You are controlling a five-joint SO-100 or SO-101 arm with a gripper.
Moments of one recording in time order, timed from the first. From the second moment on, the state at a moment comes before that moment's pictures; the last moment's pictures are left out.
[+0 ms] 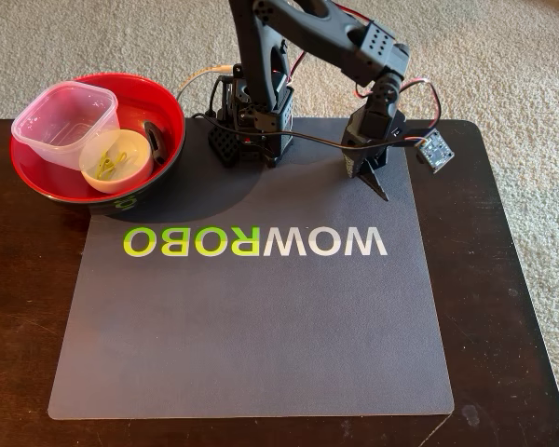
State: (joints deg) arm -68.6 100.7 129.0 67.0 60.5
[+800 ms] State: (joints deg) arm -4.4 141.2 132.5 71.0 63.9
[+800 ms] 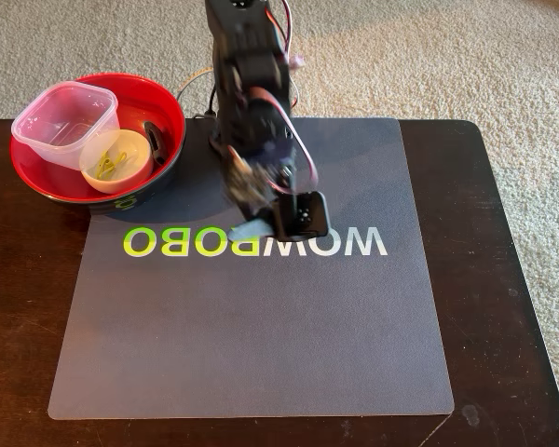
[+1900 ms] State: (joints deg) arm 77.4 128.8 113.6 86.6 64.3
